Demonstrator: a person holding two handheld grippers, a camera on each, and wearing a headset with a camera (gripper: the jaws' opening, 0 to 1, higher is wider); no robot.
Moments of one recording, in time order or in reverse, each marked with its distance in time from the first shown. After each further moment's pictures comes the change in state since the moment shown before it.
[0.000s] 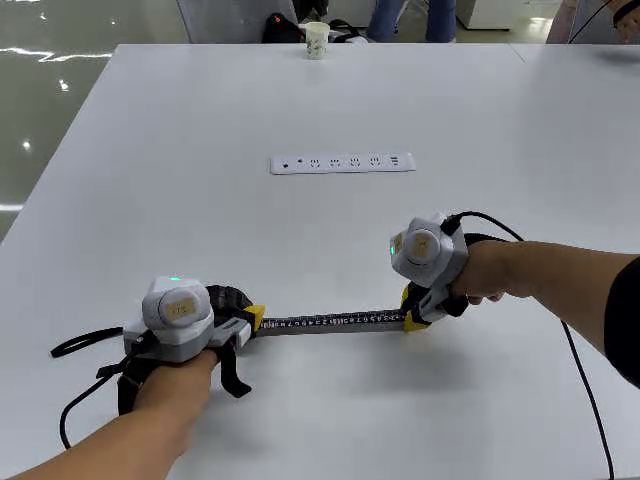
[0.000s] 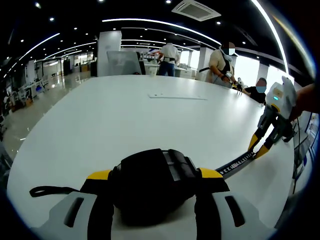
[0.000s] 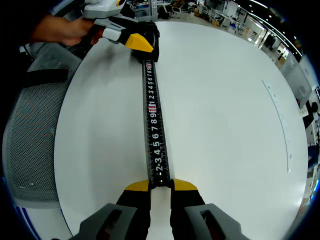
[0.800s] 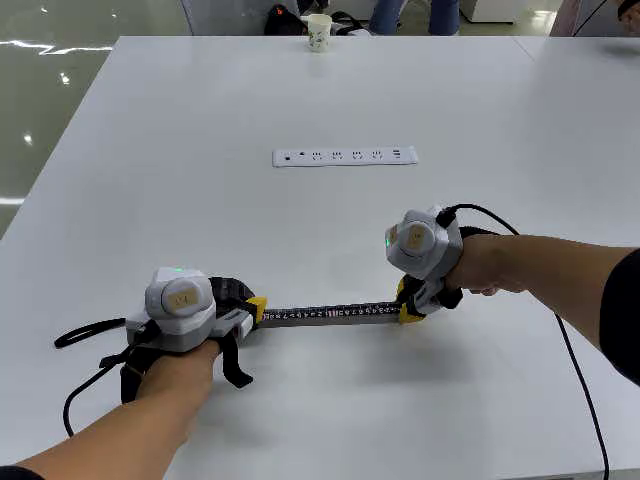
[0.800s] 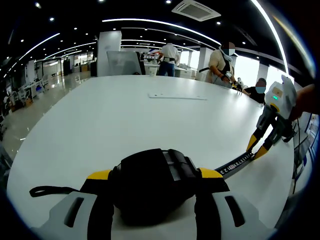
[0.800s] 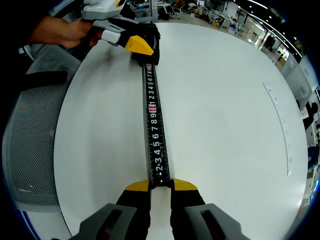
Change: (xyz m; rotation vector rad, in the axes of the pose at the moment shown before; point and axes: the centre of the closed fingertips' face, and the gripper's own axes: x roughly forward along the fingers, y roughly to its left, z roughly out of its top) left arm -0.001 -0.001 0.000 0.000 -0.003 -0.001; right arm 0.003 -0.001 0.009 -0.003 -0.009 -0.002
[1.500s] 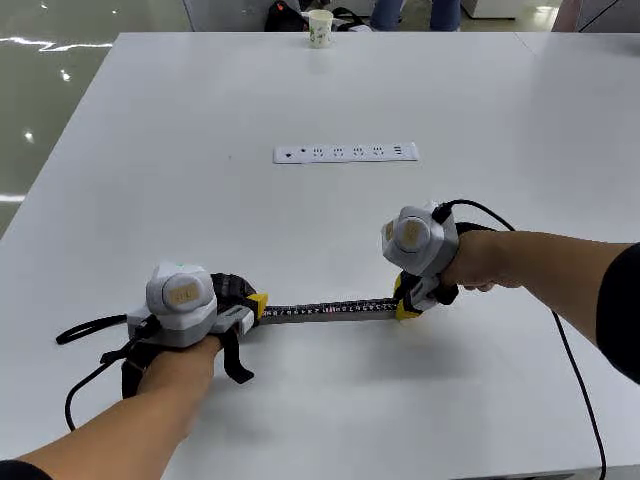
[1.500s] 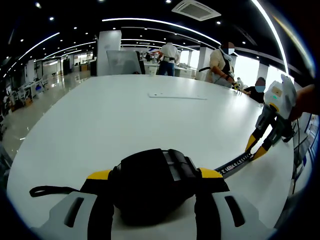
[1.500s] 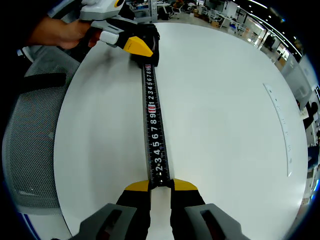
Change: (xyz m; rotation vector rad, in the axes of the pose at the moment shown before) left arm 0.000 0.000 0.000 -0.002 0.006 -0.003; right arm 0.001 0.001 0.006 0.005 0.003 -0.001
